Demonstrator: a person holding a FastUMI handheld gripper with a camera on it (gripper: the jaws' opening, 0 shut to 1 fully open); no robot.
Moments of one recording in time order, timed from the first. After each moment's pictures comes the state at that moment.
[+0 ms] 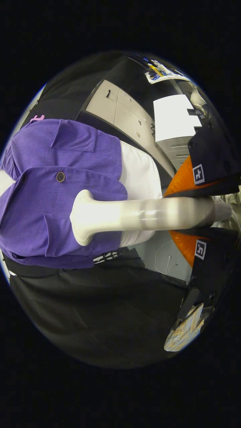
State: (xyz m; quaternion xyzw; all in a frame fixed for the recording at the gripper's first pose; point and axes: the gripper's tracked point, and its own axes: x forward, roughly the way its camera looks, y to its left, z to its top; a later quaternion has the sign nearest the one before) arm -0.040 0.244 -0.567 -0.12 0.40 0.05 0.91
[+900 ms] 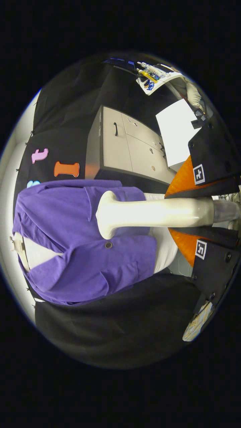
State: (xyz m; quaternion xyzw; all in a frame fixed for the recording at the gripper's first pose) arm -0.016 0.087 -0.408 -0.04 0.30 0.00 0.95
